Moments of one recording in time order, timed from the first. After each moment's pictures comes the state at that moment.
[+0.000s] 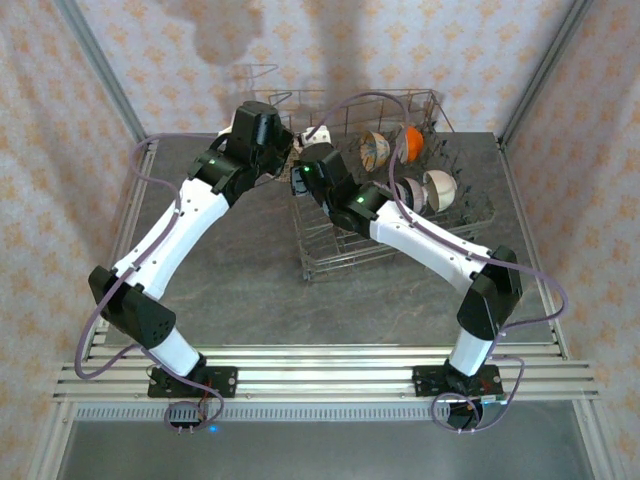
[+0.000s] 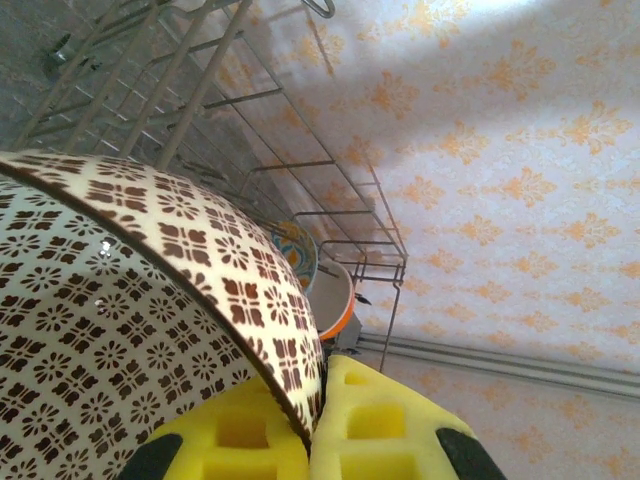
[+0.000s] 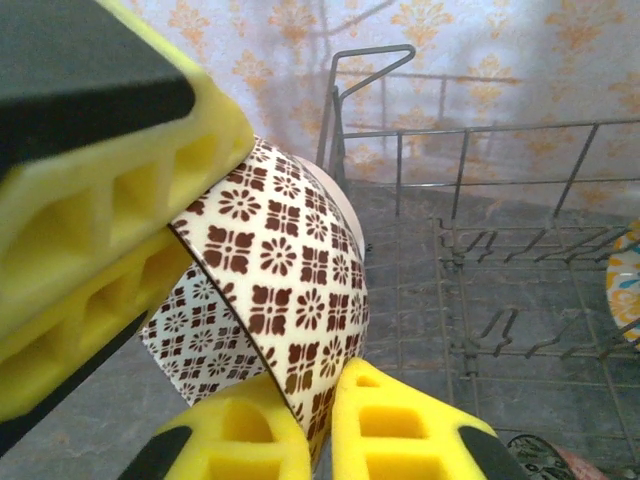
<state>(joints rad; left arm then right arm) -0.46 1.61 1.75 -0.63 -0.19 -1.43 0.84 1.73 1.64 -0.32 0.40 0.32</state>
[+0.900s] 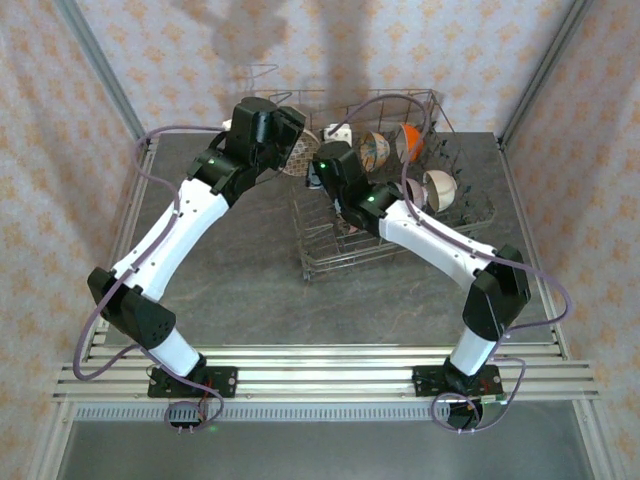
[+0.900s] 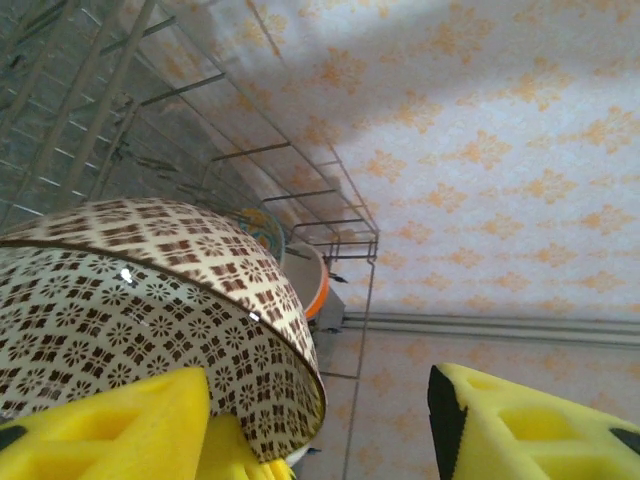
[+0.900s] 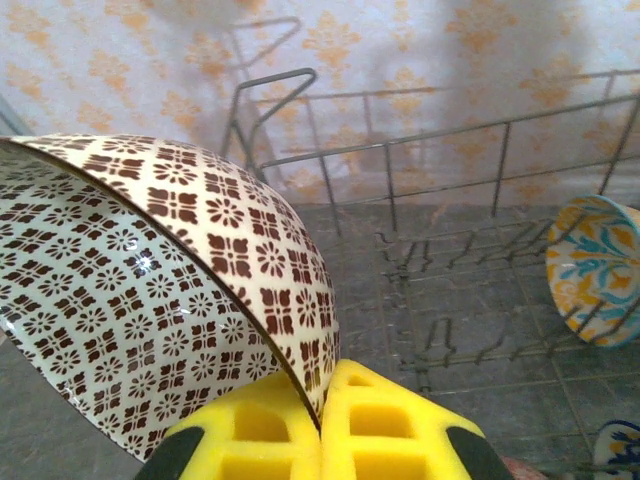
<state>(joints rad) -0.47 1.61 1.78 -0.59 -0.15 -1.33 0.76 1.69 1.53 -0.22 0.43 0.40</state>
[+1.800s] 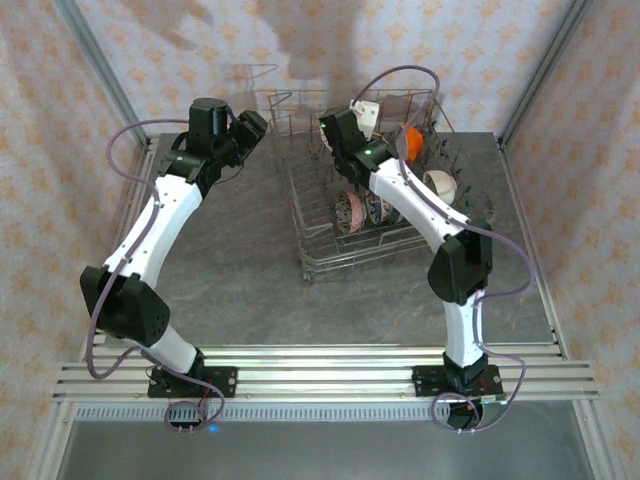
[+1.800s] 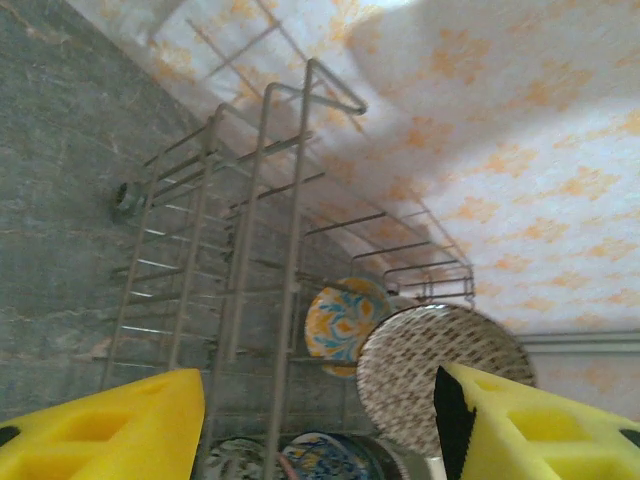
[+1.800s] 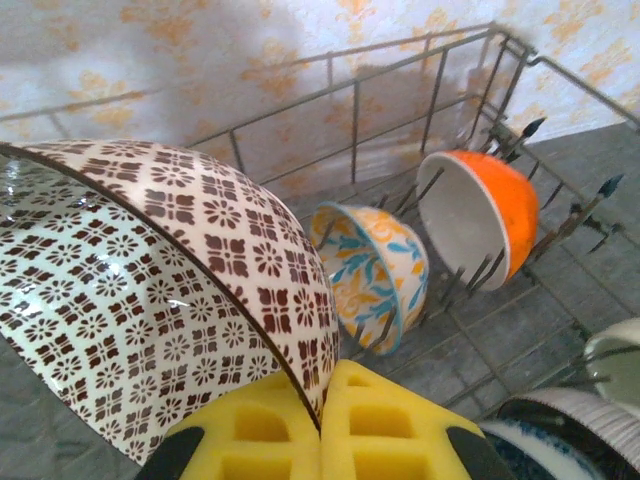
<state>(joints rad) -0.18 1.60 1.60 -0.48 0.09 -1.00 0.60 2.04 2.05 -0.70 0.71 0.55</state>
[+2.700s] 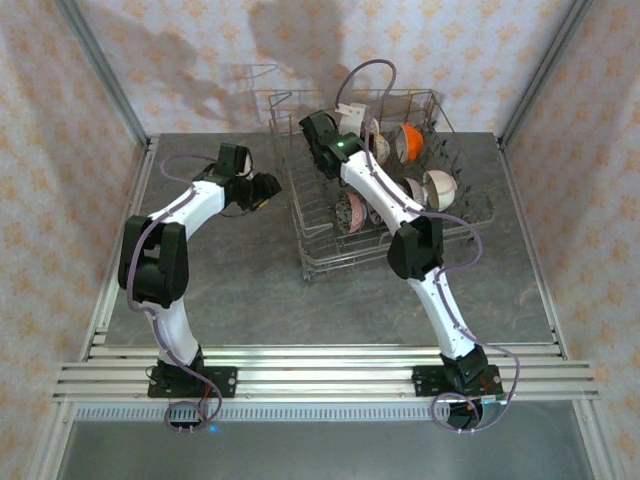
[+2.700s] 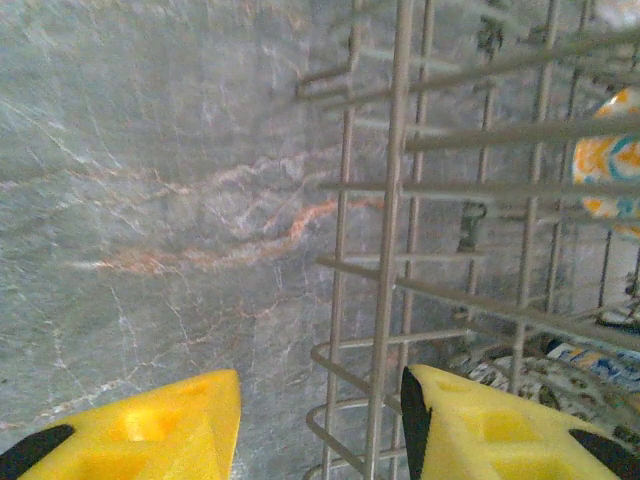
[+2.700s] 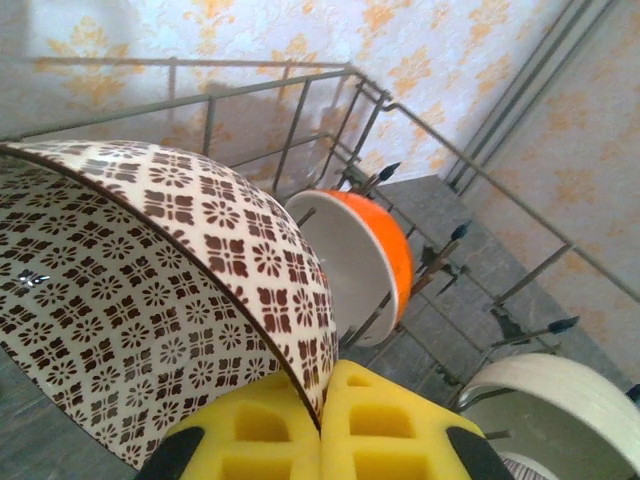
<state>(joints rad) -0.14 1.88 1.37 -0.41 0.35 -0.73 0.60 2.47 2.54 -0.97 1.12 0.52</state>
